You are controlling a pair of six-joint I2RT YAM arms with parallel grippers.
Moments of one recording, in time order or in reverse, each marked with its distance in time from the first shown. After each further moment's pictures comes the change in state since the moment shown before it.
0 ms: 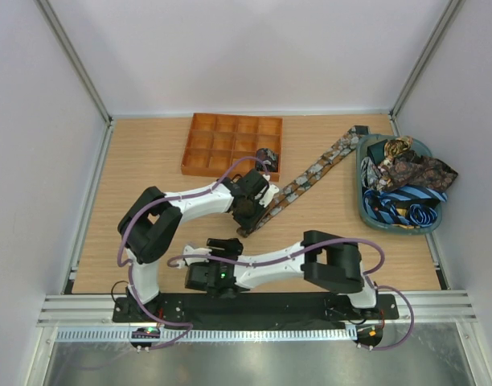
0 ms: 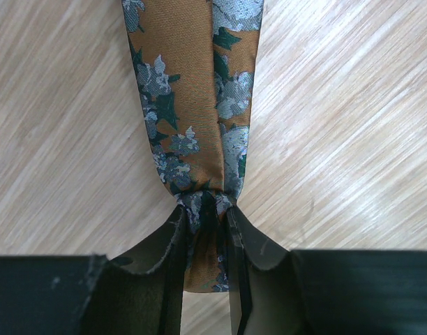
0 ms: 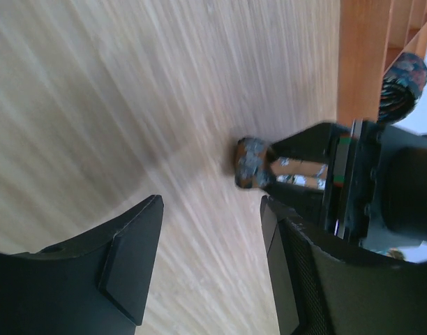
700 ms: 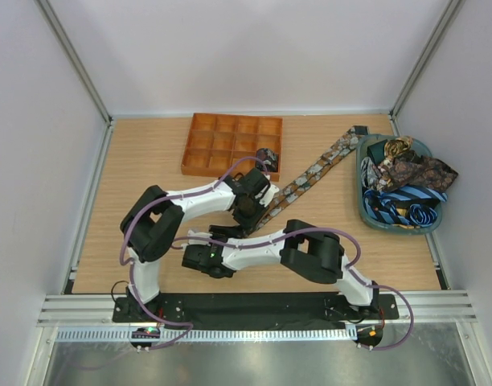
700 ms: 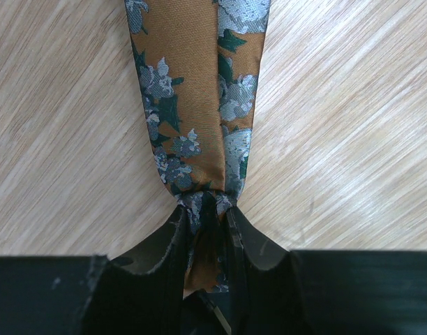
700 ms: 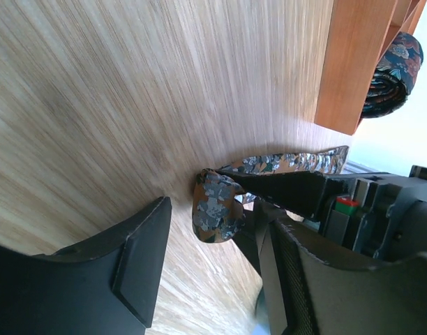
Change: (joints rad) left arm 0.001 0.016 0.029 -0.047 0.007 -0.018; right arm -0.132 0.177 0.169 -0.158 0.045 -0.066
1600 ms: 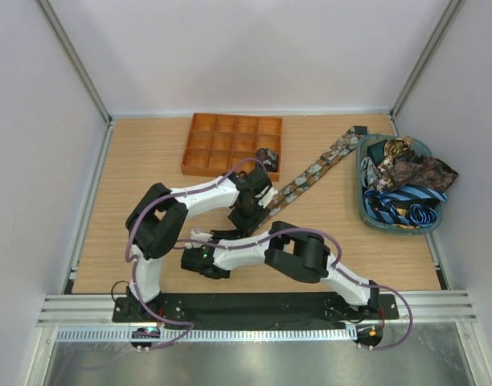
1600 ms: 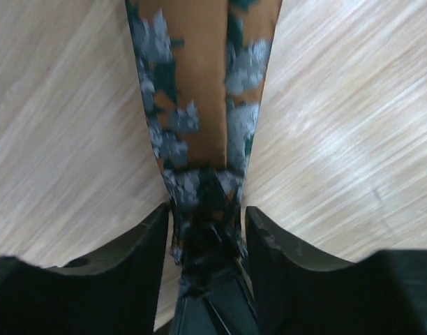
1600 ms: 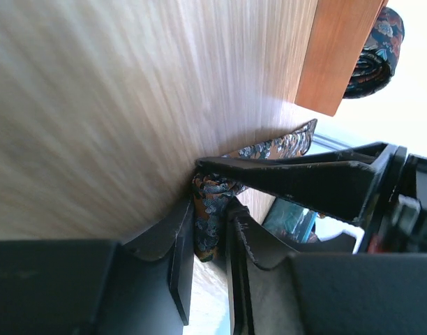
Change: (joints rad) left arm 0.002 0.050 0.087 -0.149 -0.025 -0.003; right arm -0.007 0.142 0.102 -0.136 0.127 0.069
